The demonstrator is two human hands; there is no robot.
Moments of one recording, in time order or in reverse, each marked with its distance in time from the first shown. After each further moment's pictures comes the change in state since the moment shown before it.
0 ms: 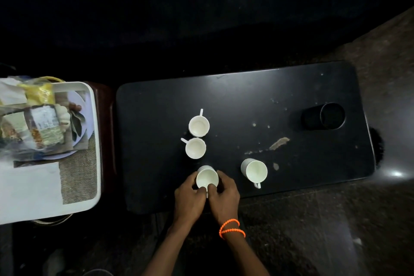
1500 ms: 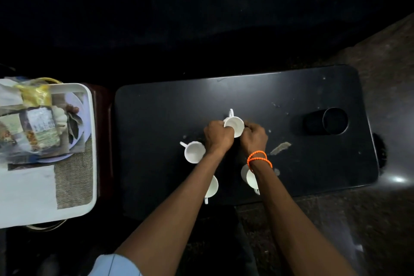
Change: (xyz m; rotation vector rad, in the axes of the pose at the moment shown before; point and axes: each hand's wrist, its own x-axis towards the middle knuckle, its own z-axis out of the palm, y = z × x) left_hand 0.074 0.167 0.037 0.074 0.038 0.153; right_hand 0.154 -0.094 -0.045 -0.034 0.150 -0.037
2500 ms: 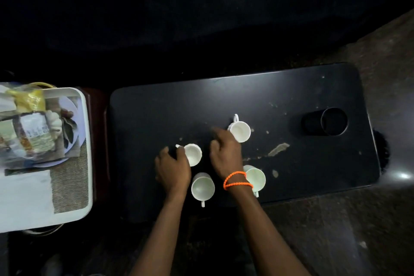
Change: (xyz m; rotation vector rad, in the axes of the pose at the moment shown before) left_hand -0.031 -0.091 -0.044 -0.034 0.418 -0.224; right_hand -0.059 -0.005 0.018 -0.127 -0.224 -0.365
